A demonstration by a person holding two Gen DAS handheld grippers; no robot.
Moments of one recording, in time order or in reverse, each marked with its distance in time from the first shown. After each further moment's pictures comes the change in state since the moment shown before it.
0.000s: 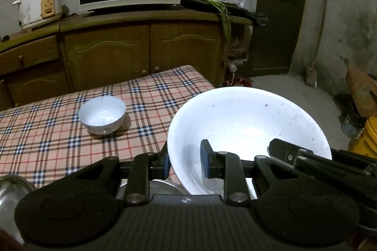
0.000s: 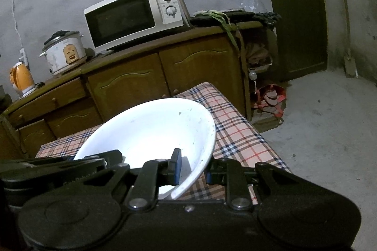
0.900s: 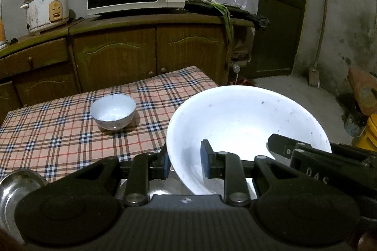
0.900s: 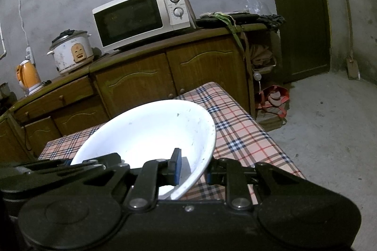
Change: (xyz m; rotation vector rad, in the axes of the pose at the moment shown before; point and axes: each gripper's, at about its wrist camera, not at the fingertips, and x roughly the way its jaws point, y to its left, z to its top) left arm -0.021 0.005 -0.017 0.013 -0.019 0.024; right arm -0.015 0.010 -0.011 -0.014 -0.008 0.018
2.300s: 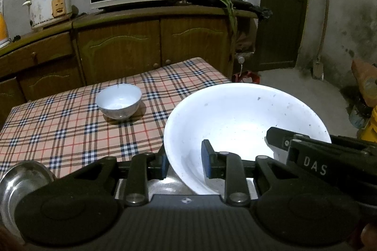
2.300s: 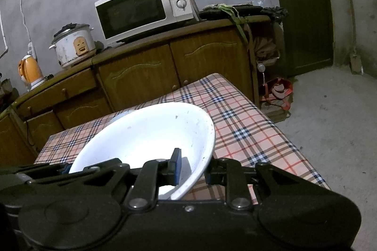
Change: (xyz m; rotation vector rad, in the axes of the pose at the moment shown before) left arm 0.002 0.005 -0.015 0.011 0.029 0.025; right arm 0.005 0.008 -0.014 0.001 0.031 0.013
